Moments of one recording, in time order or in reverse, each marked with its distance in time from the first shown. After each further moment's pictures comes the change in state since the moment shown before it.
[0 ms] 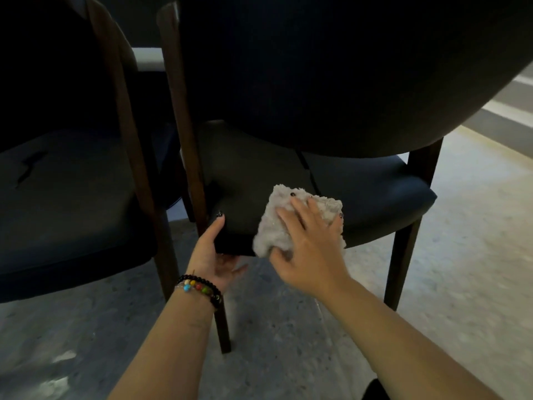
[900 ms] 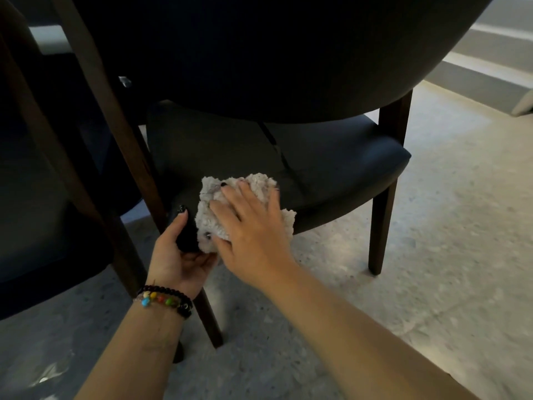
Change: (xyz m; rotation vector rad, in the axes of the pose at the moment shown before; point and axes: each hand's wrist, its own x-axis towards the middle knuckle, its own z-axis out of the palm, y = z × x) left_hand 0.007 -0.008 -0.005 0.030 -0.100 0.038; right_hand 0.006 -0.031 0.028 0.064 0.136 -0.074
